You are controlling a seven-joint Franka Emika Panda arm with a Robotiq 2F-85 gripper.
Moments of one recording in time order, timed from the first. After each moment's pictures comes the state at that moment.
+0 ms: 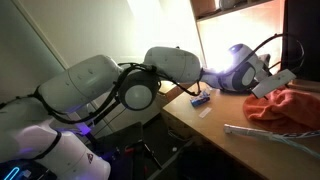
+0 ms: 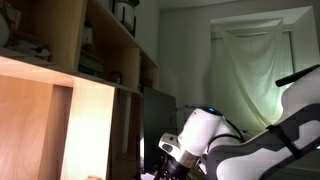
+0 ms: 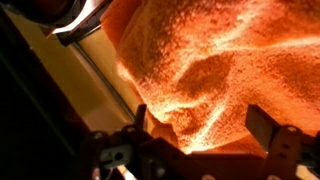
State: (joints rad) arm 0.07 1.46 0.03 -0.76 -0.29 2.76 -0.94
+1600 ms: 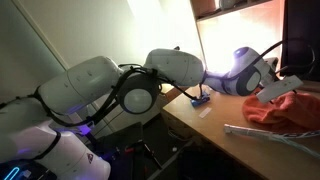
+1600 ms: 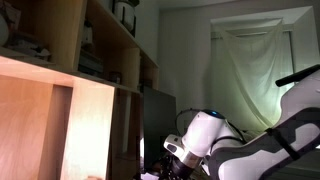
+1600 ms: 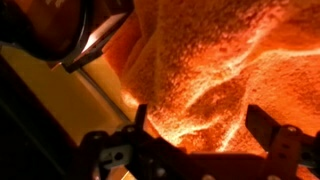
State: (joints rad) arm 0.04 1.47 0.03 -0.77 -0.29 2.78 -0.90
